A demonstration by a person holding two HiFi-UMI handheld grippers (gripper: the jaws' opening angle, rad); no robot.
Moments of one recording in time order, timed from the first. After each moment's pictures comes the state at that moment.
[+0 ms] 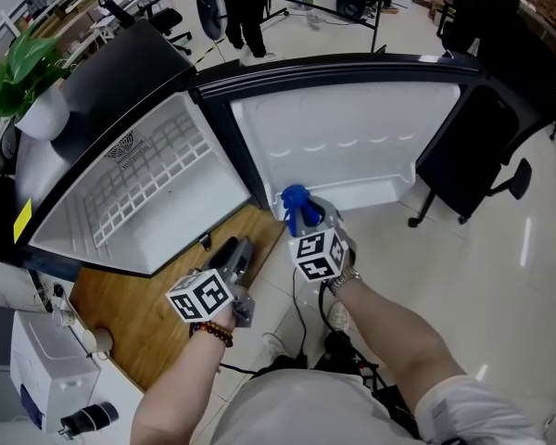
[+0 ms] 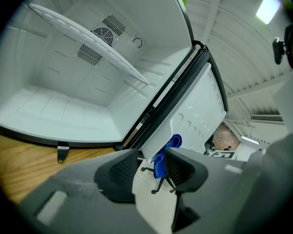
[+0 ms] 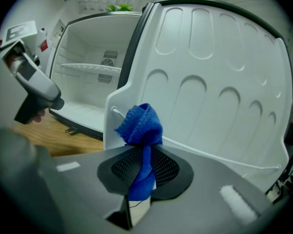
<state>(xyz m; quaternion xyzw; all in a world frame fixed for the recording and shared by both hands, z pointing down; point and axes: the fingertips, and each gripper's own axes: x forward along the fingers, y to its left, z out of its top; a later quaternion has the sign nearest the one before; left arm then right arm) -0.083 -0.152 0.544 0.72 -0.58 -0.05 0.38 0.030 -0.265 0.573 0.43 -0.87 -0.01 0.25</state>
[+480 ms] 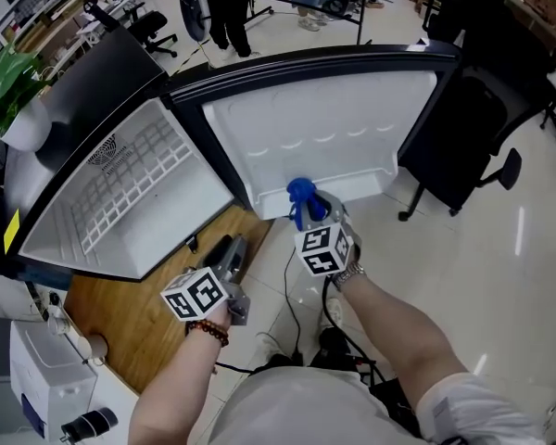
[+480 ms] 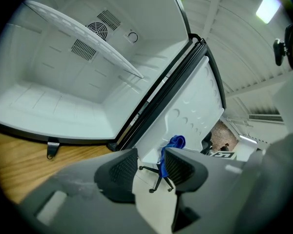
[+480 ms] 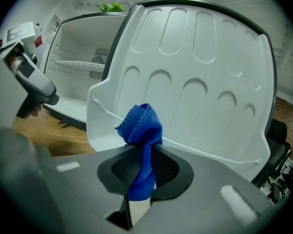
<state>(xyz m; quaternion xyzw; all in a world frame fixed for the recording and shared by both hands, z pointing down) -0.061 -0.163 0.547 0.73 -0.57 -0.04 0.38 0.085 -0.281 0.574 0.46 -0.85 -0.01 0.25</state>
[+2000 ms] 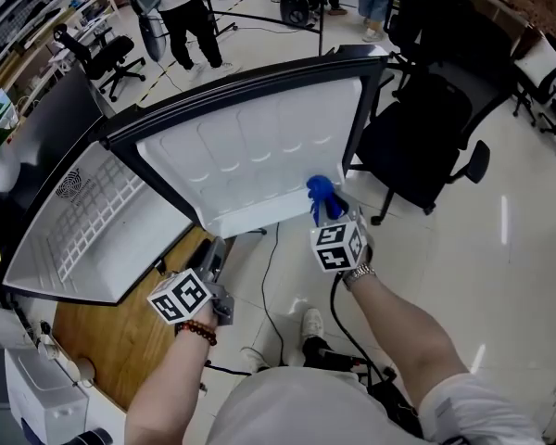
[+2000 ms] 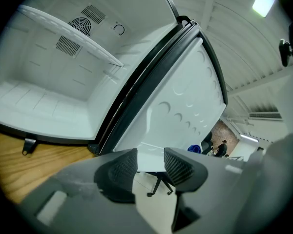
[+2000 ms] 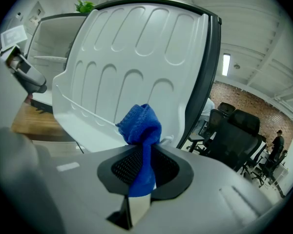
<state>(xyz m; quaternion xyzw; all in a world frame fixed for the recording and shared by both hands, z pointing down) -0.014 -0.202 0.544 0.72 -0.58 -0.04 0.37 0.247 -0.316 0.564 0.55 -0.79 0.00 0.28</state>
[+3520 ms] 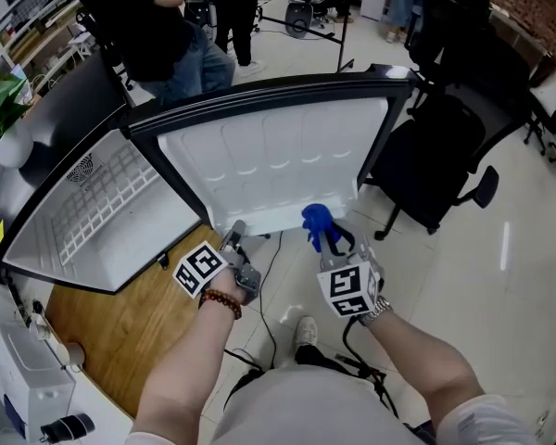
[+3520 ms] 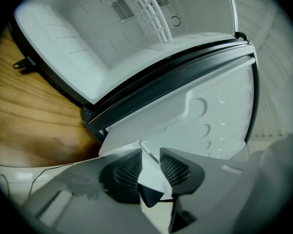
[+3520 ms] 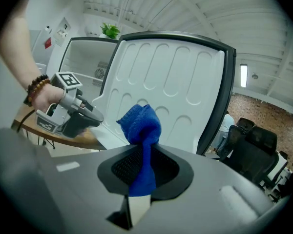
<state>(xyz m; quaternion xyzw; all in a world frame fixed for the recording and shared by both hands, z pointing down) 0.009 -0.256 0.580 0.62 -0.56 -0.22 0.51 0.209 -0.249 0.509 0.45 -0.86 -0.05 0.25</state>
